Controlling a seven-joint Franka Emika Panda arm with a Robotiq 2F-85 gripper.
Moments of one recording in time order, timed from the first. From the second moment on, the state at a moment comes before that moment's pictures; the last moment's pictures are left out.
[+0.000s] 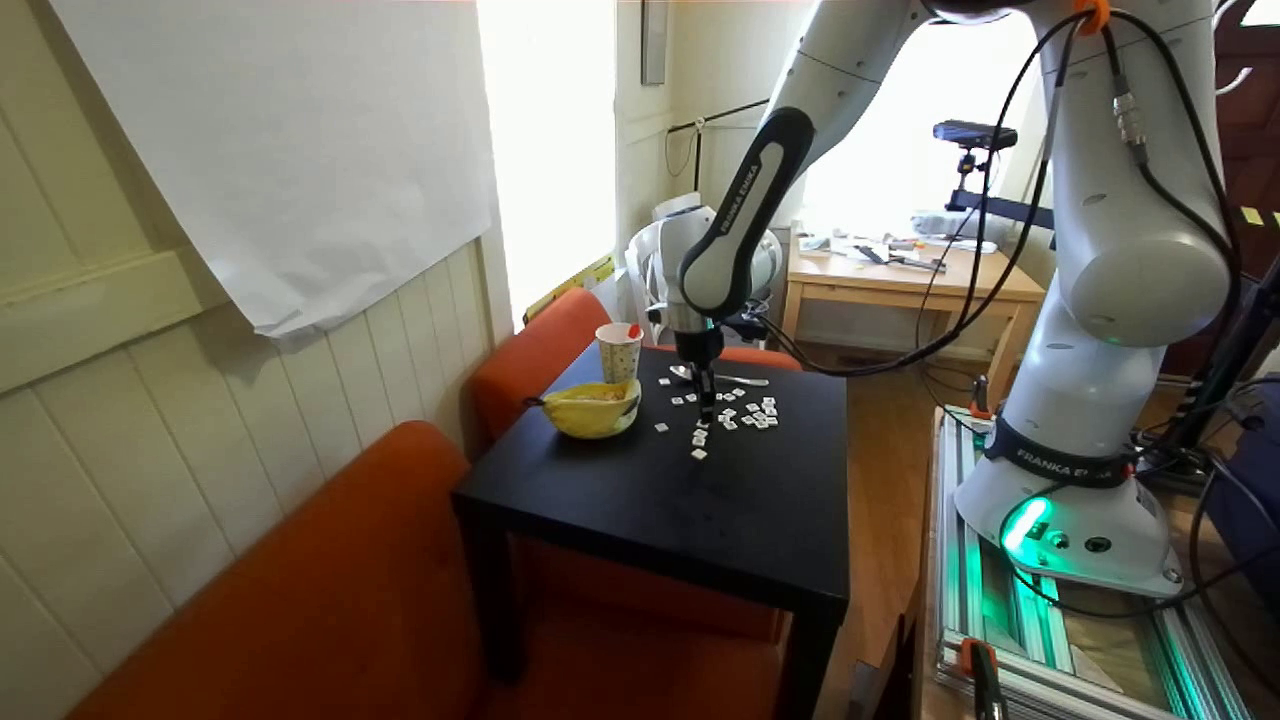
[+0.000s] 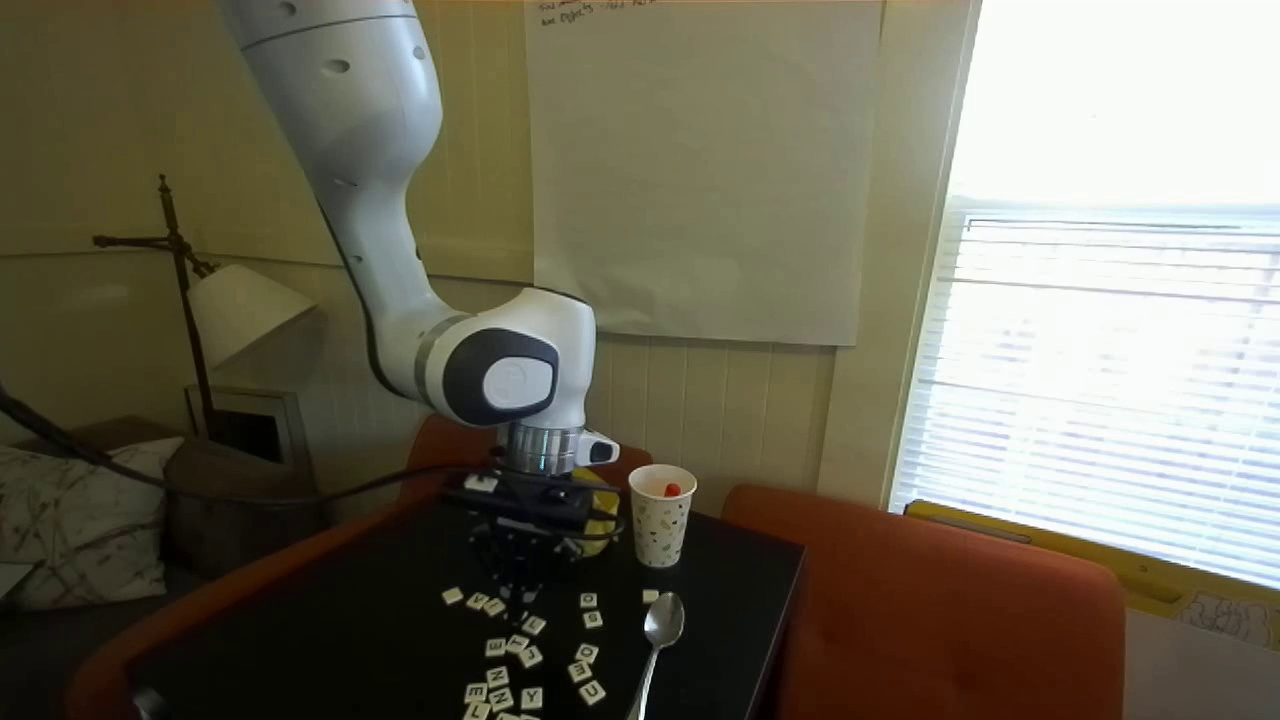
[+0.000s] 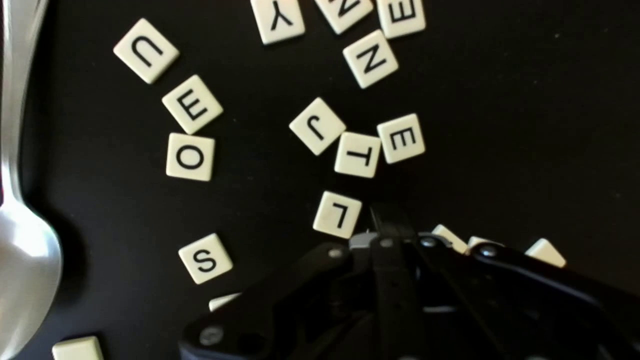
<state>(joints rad) -0.17 0.39 0.03 -2.39 -0.06 2.61 -0.61</state>
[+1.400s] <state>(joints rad) -0.26 0.14 0.07 -2.53 0.23 2.59 -0.81</state>
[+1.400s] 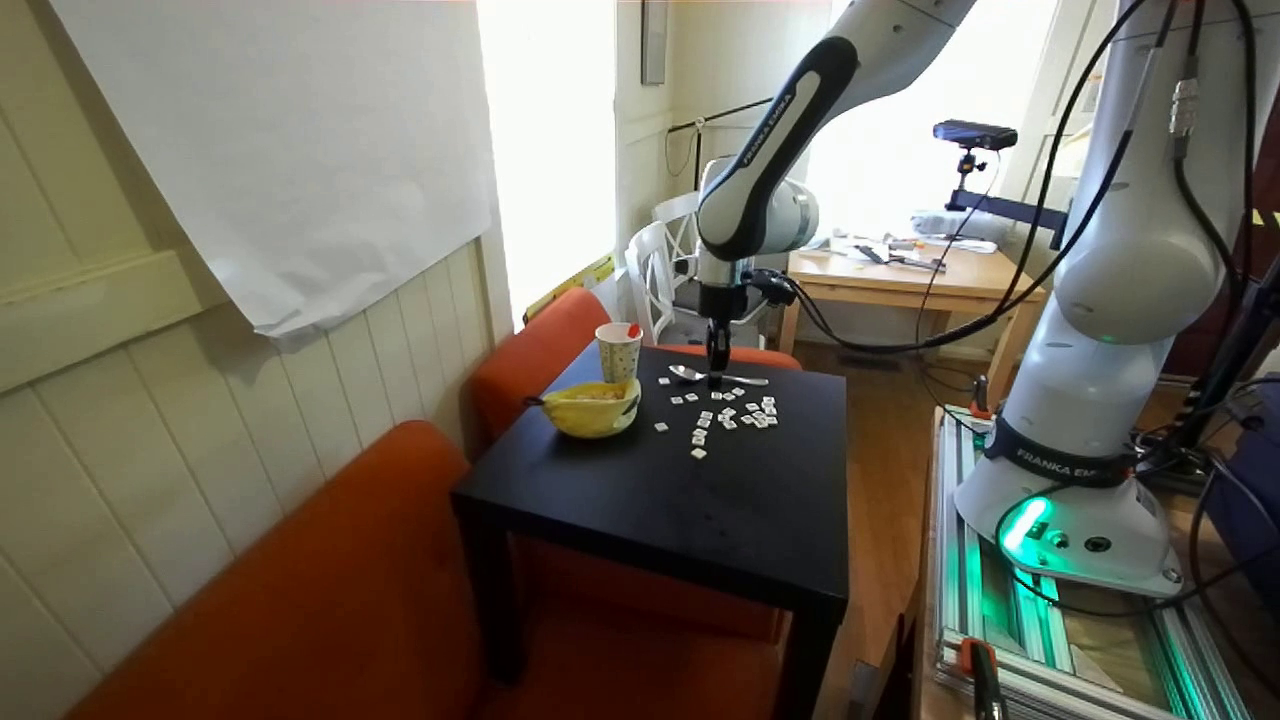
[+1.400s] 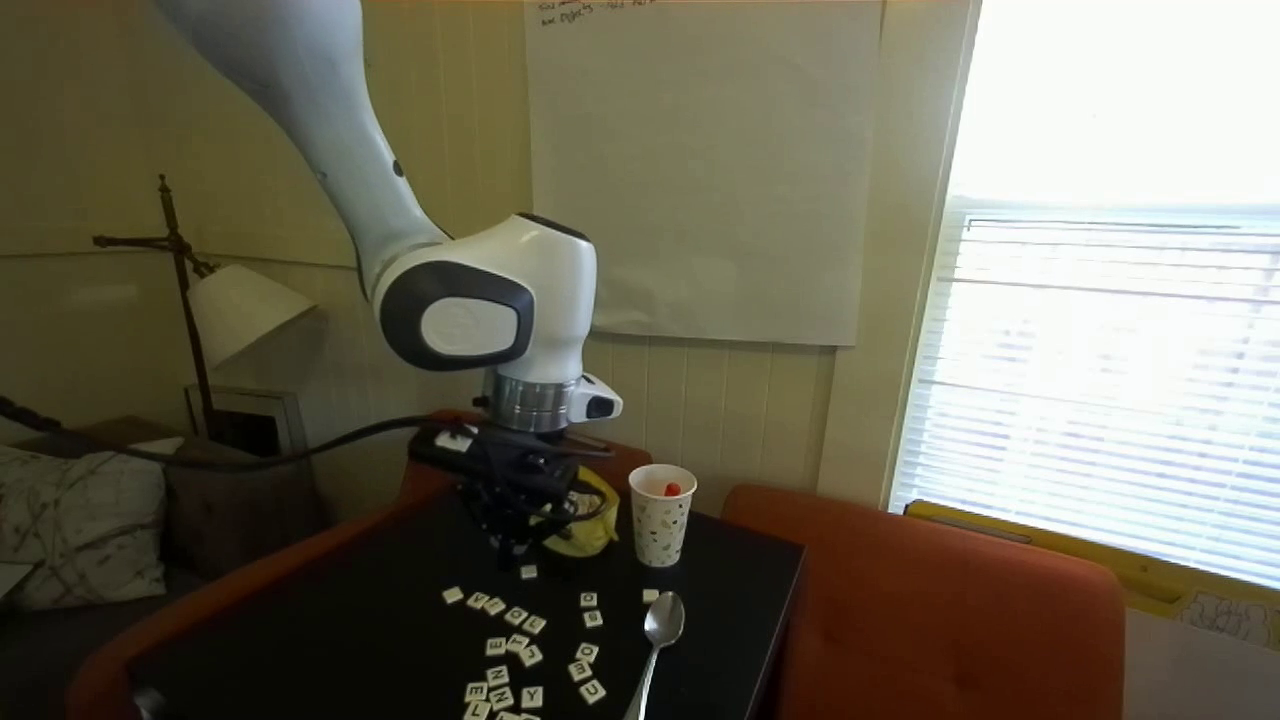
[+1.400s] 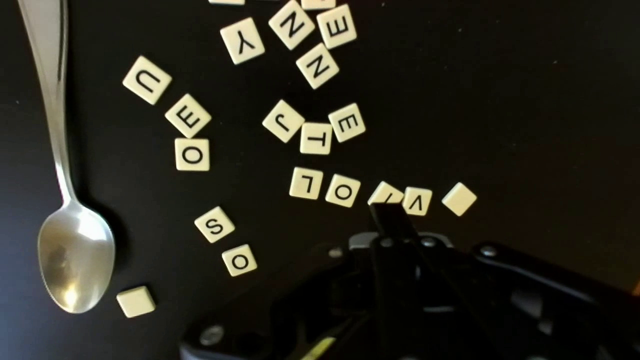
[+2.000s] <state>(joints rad) -0.22 0.06 -0.02 -2.56 0.23 2.48 -0.78</state>
